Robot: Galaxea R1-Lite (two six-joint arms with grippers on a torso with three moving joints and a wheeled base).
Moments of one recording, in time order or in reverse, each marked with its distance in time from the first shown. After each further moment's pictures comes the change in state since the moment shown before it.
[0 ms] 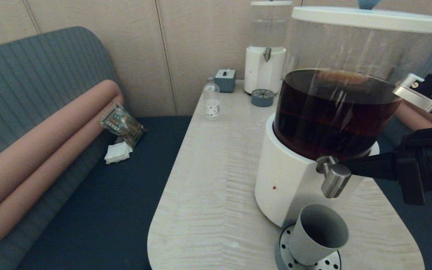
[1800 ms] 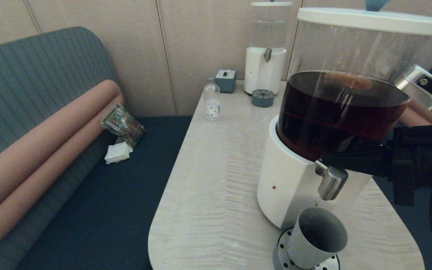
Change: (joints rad) left arm 0.000 0.000 0.000 0.000 0.000 0.000; right arm 0.019 -0.012 0.077 -0.188 0.019 -0.061
